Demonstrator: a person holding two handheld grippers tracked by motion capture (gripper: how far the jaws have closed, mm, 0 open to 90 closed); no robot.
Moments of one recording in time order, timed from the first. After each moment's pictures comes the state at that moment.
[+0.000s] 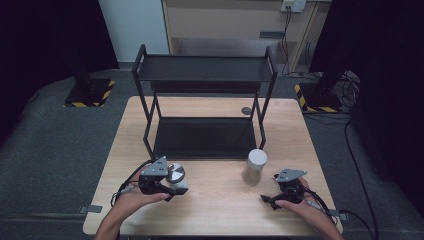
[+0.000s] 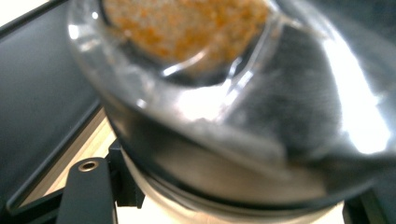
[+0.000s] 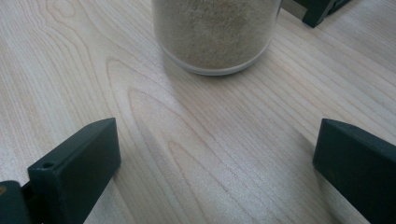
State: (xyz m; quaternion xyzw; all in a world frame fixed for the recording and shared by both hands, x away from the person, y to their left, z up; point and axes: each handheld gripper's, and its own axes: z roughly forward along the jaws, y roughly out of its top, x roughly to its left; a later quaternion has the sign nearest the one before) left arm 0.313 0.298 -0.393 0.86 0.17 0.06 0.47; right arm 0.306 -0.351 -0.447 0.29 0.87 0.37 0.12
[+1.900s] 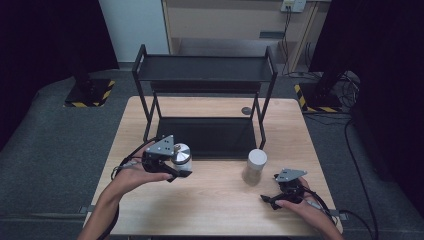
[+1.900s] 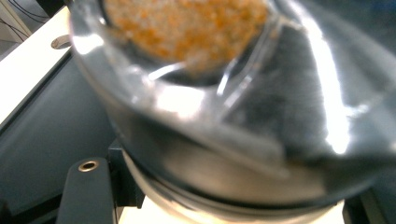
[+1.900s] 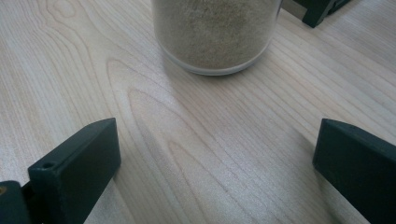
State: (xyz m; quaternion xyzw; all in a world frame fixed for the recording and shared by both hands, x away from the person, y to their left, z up) left arm 0.357 0.281 -0.322 0.89 0.10 0.07 0.44; right arm 0.306 -0.351 -0.447 0.29 0.87 0.37 0.12
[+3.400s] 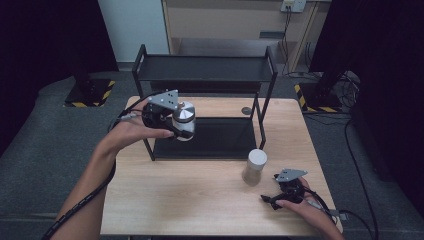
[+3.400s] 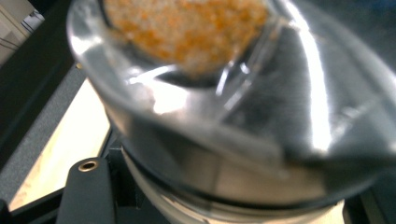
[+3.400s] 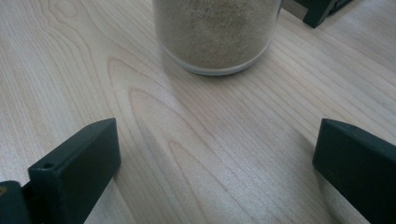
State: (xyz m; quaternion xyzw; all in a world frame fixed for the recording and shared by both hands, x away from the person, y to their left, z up) left arm 0.418 0.267 -0.210 0.90 0.06 0.09 0.43; right arm 0.307 -0.353 -0.447 0.29 0.87 0.37 0.12
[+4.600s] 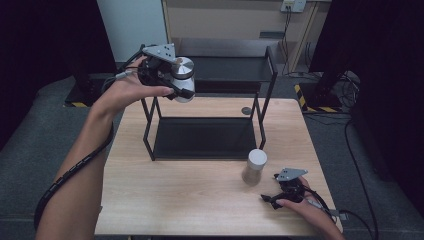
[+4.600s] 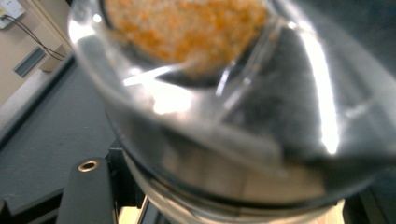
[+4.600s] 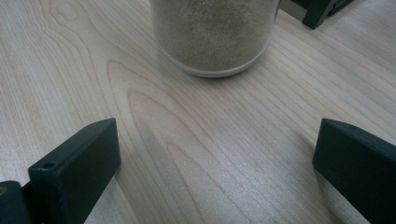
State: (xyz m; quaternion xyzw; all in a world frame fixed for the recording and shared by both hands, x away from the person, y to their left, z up) left arm 0.452 0.268 -0.130 0.89 0.09 0.13 0.43; right arm 0.310 -0.355 -0.447 0.29 0.87 0.38 0.11
